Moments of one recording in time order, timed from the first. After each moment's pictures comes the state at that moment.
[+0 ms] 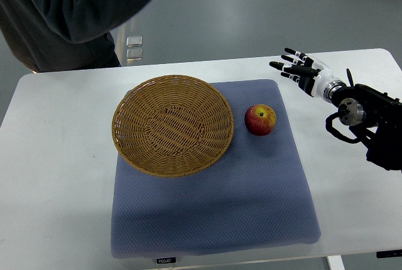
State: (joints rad) left arm -0.04 0.00 -0.11 -0.12 0.08 -0.17 -0.03; right arm 0.87 -0.23 0.48 0.49 -0.06 0.11 0.13
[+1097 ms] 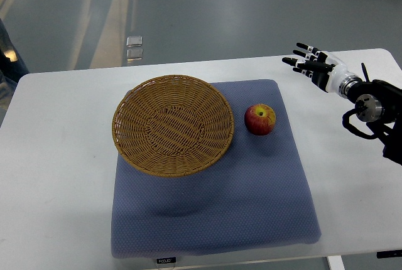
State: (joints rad) left arm -0.04 0.00 -0.11 -0.12 0.08 -0.17 -0.03; right arm 0.88 -0.30 0.46 0.48 -0.06 0.17 0.13
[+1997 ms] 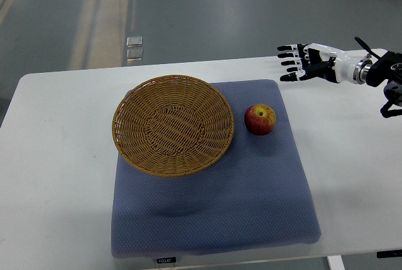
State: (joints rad) left arm -0.04 0.00 -0.11 -0.12 0.08 -0.17 -0.03; right arm 0.97 -0.41 0.45 0.49 -0.66 0.57 0.20
